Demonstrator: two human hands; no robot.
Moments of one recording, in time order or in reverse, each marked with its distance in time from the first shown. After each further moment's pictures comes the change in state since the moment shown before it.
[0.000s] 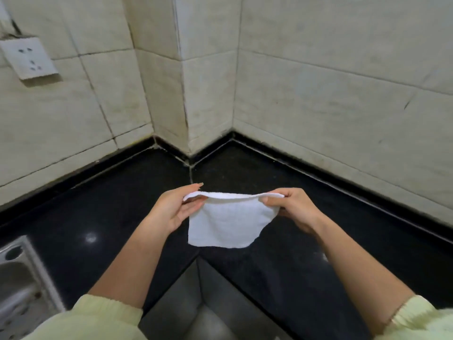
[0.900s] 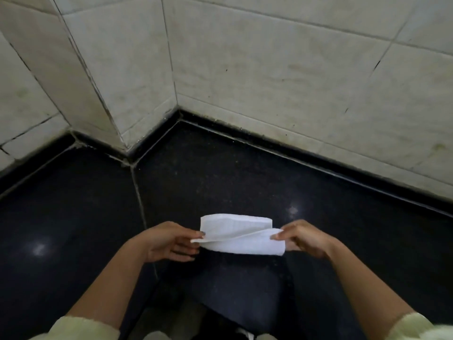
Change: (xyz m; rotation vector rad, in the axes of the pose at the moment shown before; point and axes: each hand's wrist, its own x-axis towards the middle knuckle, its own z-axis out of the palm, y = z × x) left_hand 0.119 -0.053 0.046 0.728 -0.462 -0.534; right_hand 0.019 0.114 -0.106 0.116 0.001 0.561
